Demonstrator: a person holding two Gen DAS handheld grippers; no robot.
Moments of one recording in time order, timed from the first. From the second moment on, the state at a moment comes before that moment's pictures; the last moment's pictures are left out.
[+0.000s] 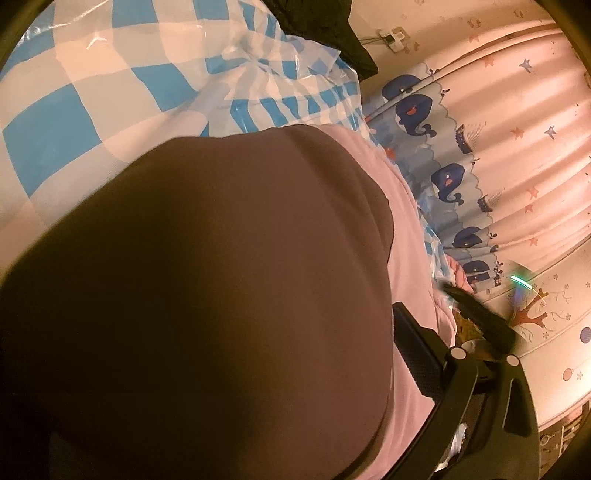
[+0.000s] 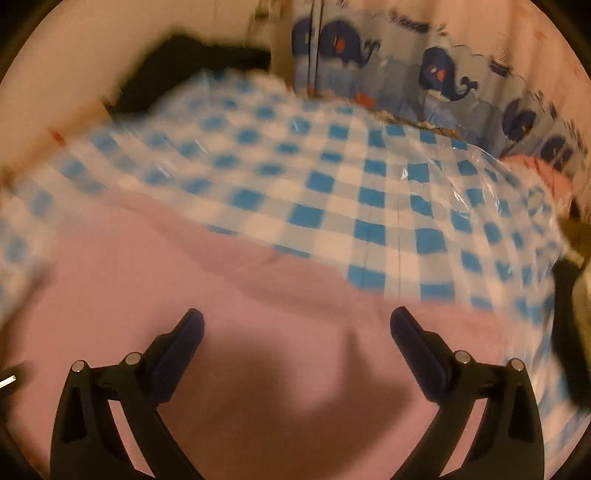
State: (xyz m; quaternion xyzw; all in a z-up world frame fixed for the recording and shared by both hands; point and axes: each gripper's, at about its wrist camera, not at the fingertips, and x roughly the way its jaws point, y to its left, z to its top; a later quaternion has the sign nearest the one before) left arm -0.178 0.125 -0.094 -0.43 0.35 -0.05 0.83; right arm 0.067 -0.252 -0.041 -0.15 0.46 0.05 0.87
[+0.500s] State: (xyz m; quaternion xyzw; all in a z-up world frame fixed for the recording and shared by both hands) left arm -0.163 0.136 -0.101 -0.48 0.35 -0.04 0.80; right arm -0.095 -0.253 -0.057 -0.13 0.43 0.13 0.89
